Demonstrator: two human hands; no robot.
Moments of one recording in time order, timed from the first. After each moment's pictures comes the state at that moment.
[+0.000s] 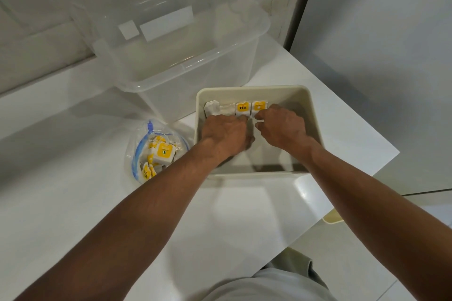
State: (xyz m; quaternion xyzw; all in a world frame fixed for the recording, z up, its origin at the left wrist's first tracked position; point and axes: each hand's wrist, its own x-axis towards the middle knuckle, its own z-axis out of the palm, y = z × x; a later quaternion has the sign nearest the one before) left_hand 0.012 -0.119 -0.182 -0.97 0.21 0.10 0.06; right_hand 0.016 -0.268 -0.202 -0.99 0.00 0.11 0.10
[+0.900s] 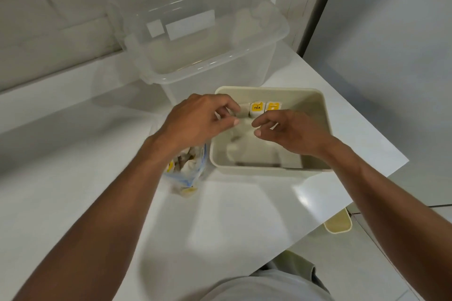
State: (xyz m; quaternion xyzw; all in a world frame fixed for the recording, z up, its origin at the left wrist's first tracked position) left_hand -0.008 -0.024 -0.118 -0.94 0.17 0.07 -0.28; right_hand -0.020 -0.264 -0.153 -0.91 -0.10 0.16 0.37
